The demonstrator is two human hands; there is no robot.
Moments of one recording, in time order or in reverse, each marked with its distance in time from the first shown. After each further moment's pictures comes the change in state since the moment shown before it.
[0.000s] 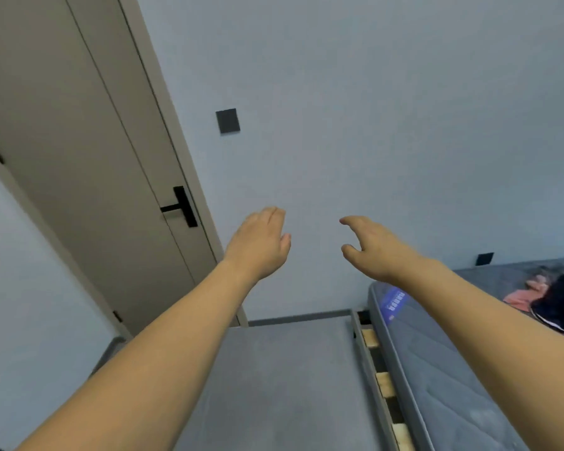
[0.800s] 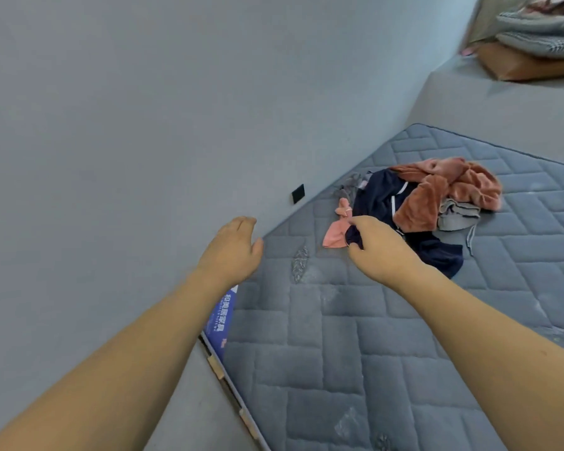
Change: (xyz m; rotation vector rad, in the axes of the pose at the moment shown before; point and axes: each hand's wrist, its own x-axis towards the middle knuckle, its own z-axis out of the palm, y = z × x) left_hand 0.355 0.391 0.437 -0.246 -0.424 0.438; right_hand -0.017 0.600 -0.016 0.042 0.188 0.805
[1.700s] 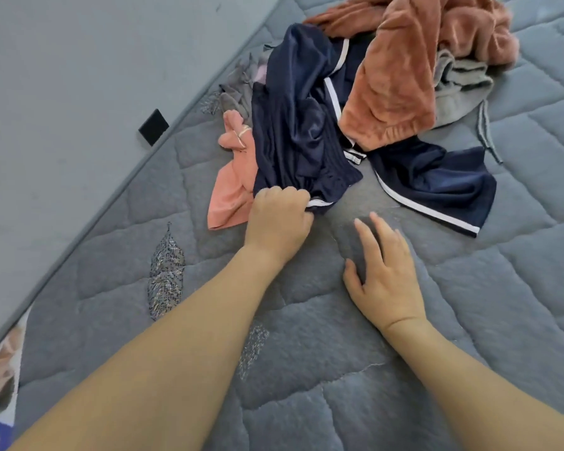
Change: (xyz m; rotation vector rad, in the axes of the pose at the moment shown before) left_hand 0.326 0.111 0.478 0.060 0.040 0.544; right_hand 0.163 0.379 0.332 -0.199 0.578 0.159
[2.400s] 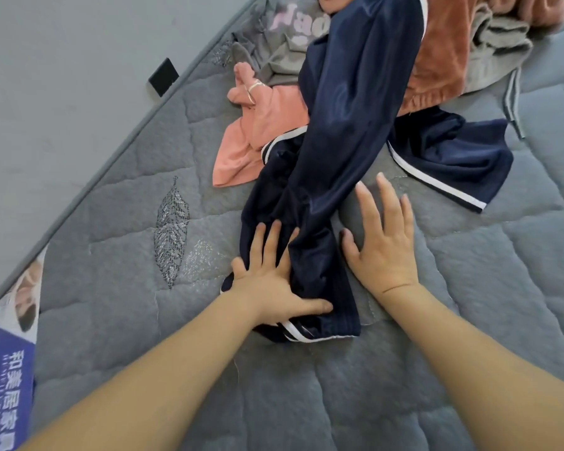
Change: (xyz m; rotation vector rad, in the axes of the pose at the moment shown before) left_hand -0.134 0.015 0.026 -0.115 -0.701 -0.247; right_hand 0.003 0.005 -0.003 -0.027 0.023 -0.109
